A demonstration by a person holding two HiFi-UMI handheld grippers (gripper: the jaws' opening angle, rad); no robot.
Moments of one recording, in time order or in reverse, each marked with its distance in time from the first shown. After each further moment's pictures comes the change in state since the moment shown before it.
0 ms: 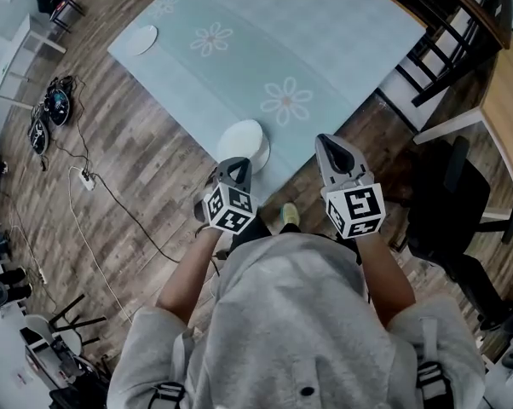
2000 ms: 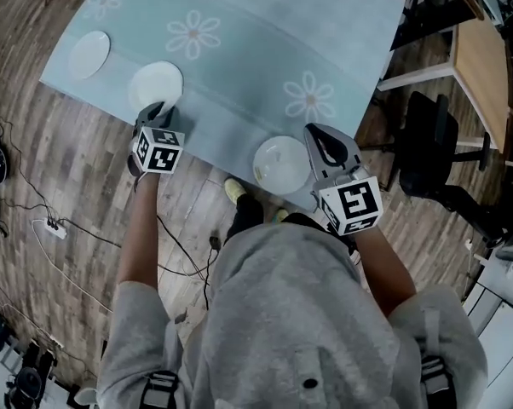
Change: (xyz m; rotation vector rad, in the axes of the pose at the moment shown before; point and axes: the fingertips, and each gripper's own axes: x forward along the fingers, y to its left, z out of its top) left arm 0.132 0.332 -0.103 0.008 0.002 -0.056; right arm 0.156 0.081 0.016 -0.068 0.225 -0.244
